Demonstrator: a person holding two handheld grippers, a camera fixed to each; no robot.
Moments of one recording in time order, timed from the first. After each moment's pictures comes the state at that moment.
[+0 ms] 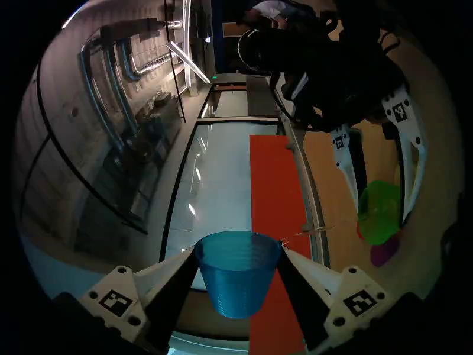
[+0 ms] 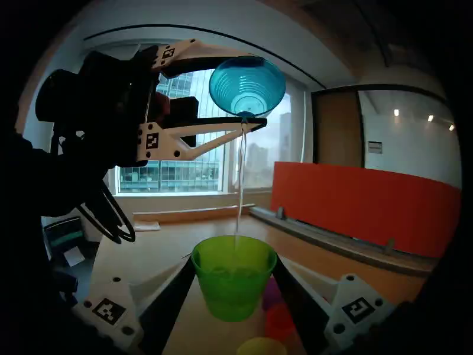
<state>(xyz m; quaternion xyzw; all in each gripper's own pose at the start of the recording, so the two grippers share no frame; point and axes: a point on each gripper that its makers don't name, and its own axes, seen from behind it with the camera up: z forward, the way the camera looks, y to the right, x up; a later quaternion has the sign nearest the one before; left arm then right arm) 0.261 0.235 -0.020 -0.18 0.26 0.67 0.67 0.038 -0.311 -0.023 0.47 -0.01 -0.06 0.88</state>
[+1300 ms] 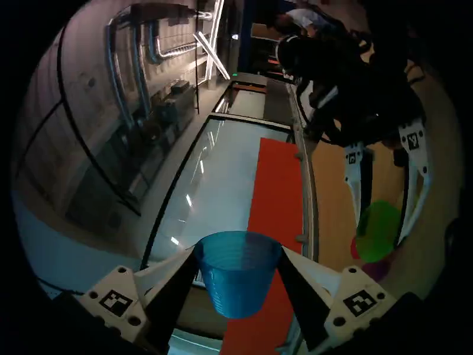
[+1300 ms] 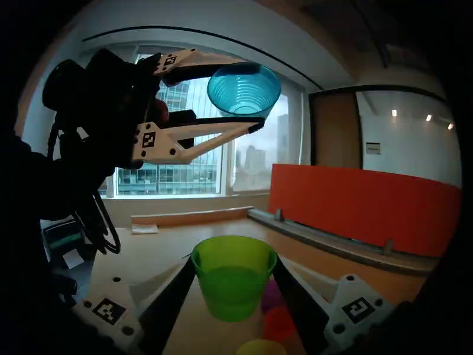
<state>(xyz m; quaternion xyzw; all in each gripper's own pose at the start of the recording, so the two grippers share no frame) 0.268 0.229 -0.012 -0.20 0.24 0.59 0.74 0.041 -0.310 -0.018 0.46 0.00 -0.05 0.89</state>
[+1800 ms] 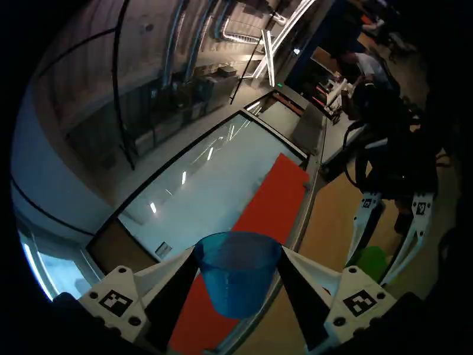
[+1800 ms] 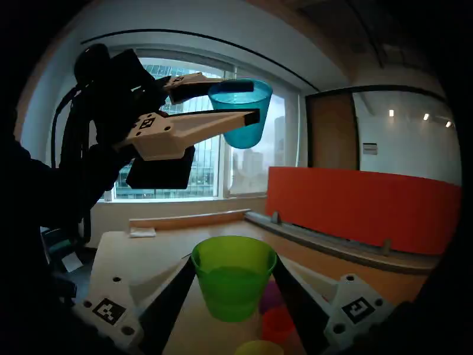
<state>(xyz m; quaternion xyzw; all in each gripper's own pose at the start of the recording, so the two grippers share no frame) 0.269 0.212 -0.004 -0.24 0.20 0.41 0.86 0.048 -0.303 -0.015 0.45 0.00 -0.04 0.89</state>
